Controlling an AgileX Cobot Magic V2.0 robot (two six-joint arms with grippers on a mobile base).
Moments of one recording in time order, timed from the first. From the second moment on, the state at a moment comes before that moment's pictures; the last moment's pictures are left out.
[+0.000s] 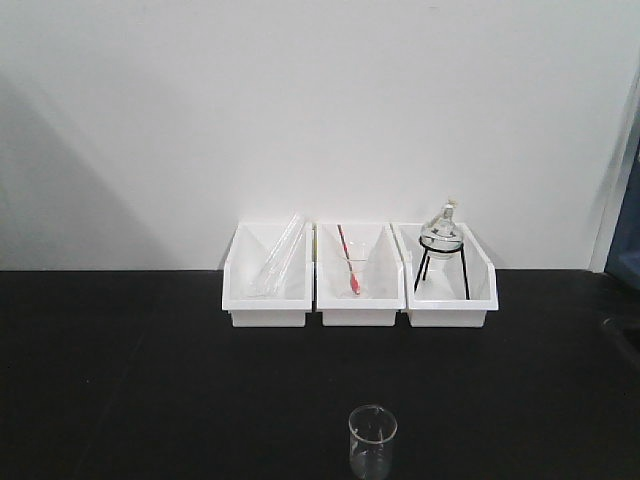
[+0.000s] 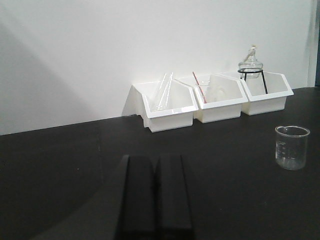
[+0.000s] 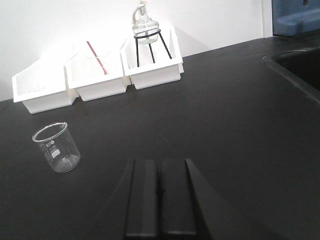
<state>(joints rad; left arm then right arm) -0.26 -0.01 0.03 -0.03 0.01 0.09 0.06 -0.01 0.03 -0.12 0.22 0.30</state>
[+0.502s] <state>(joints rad) -0.26 -0.01 0.03 -0.03 0.01 0.09 0.06 -0.01 0.03 -0.12 0.11 0.30</state>
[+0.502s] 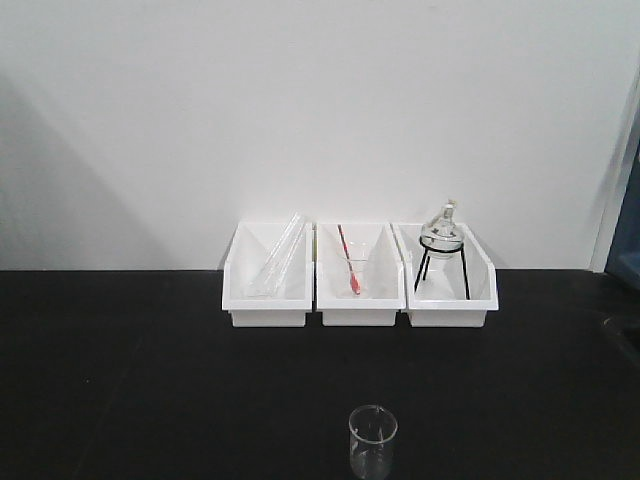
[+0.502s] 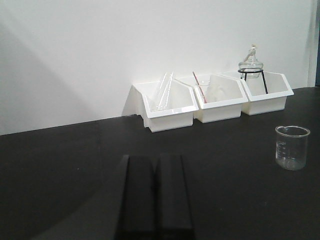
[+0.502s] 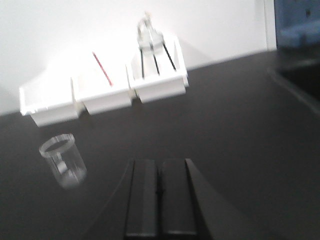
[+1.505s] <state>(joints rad) -0.26 -0.01 0.03 -0.03 0.01 0.09 0.06 1.03 -0.44 -0.13 -0.43 0.09</state>
